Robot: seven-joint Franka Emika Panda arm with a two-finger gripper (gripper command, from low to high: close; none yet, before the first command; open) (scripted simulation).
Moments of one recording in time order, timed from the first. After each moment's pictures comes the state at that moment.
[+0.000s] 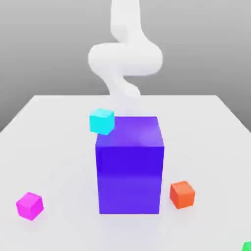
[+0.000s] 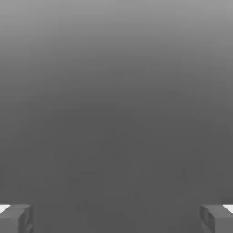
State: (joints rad) arm -0.01 -0.71 -0.04 -2.32 0.00 2.34 0.78
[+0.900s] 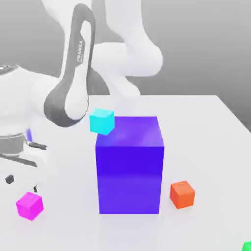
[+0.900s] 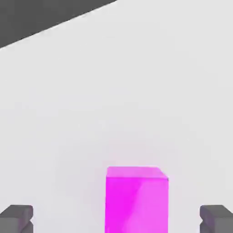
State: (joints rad) arm -0.28 0.28 -0.28 -2.53 0.23 2.80 0.42
